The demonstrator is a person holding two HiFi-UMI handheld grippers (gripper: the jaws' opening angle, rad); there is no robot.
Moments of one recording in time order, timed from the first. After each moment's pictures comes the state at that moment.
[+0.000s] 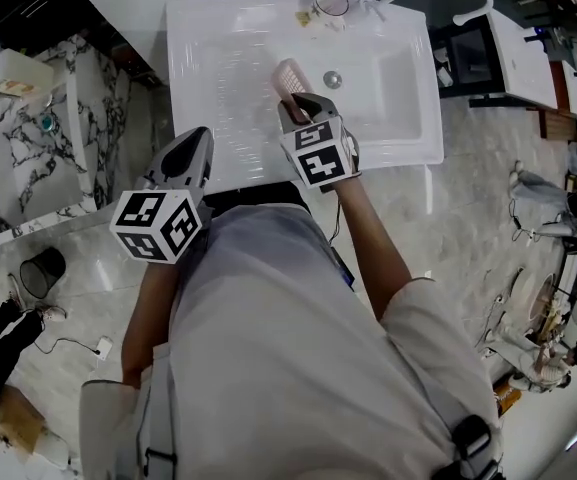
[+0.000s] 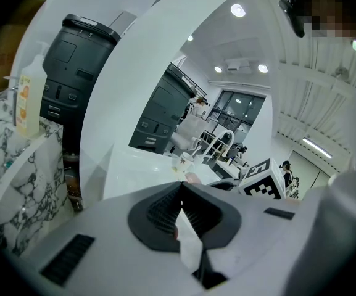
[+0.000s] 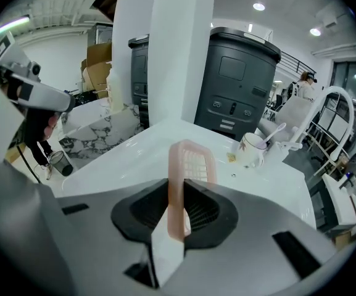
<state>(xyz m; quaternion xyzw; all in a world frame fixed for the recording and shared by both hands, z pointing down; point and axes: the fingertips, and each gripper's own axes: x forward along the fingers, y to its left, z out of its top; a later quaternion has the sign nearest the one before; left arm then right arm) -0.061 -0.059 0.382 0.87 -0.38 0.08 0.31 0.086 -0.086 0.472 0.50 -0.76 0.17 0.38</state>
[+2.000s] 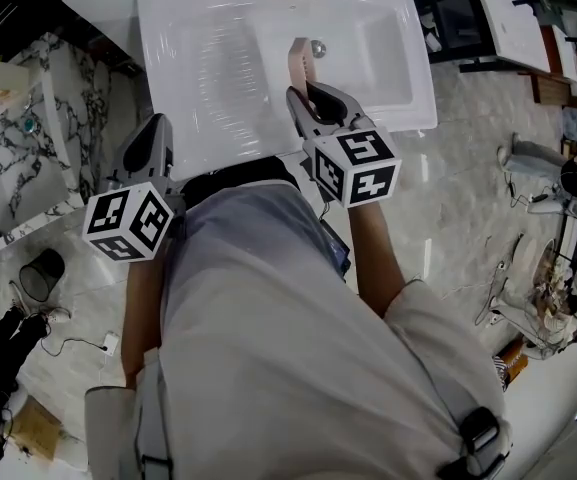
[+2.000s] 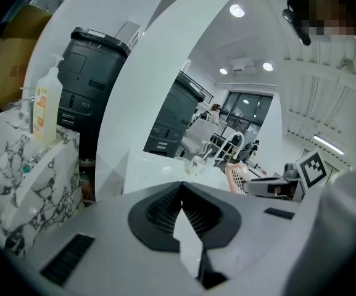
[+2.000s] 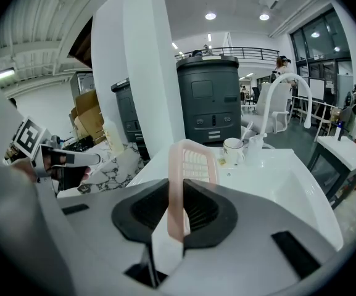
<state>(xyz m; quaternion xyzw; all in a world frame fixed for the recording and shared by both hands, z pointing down) -0.094 -0.060 0.384 0.85 -0.43 0.08 0.29 0.104 -0.036 0.388 0.56 -0.76 0.24 0.21</state>
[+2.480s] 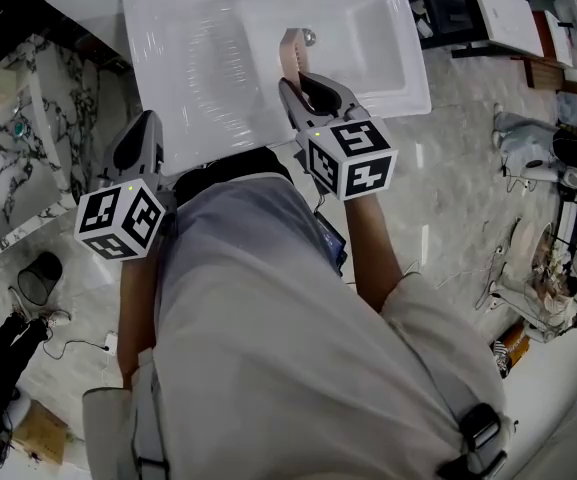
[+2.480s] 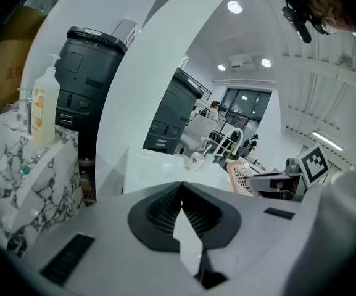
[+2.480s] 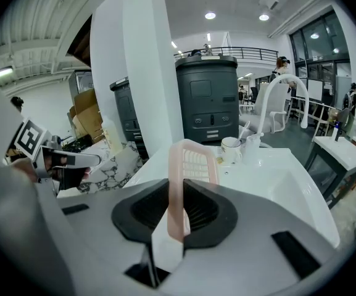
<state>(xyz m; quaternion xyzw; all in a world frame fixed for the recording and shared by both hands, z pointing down) -0.094 -0.057 0.391 0.85 -0.43 0.09 0.29 0.105 -0.031 0.389 0.57 -0.76 0.24 0.21</state>
